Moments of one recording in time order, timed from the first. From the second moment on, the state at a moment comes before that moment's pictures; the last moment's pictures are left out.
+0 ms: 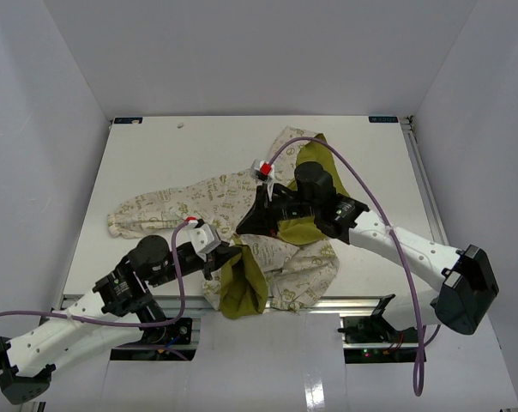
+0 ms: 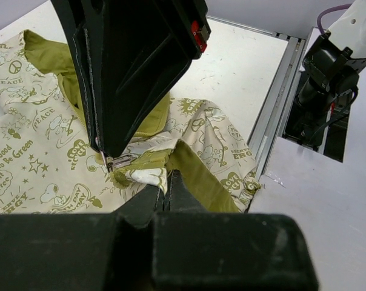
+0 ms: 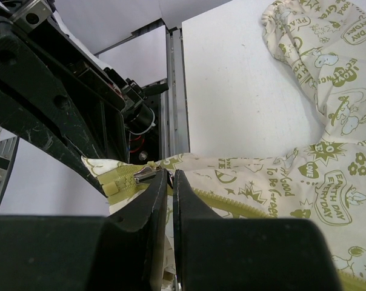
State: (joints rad) left arm -0.97 0.50 0.59 -0.18 0.17 0.01; right arm 0.85 1.35 1.06 0.02 -0.75 0.20
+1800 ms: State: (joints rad) left arm -1.01 0.81 1.01 -0.52 -0.11 -0.22; right arm 0.96 1.27 1.09 0.03 -0.38 0.14
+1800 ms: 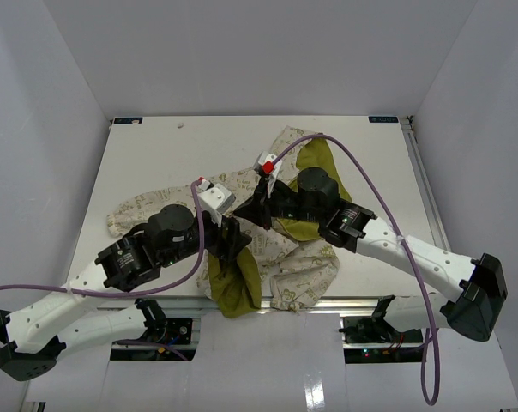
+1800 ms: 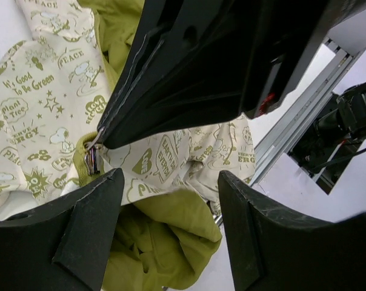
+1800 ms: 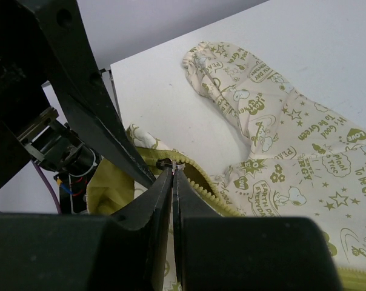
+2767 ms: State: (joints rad) left arm -1.01 0.68 1.08 -0.65 -0.19 -0.21; right arm 1.04 1.21 1.03 0.06 -0.27 0.10
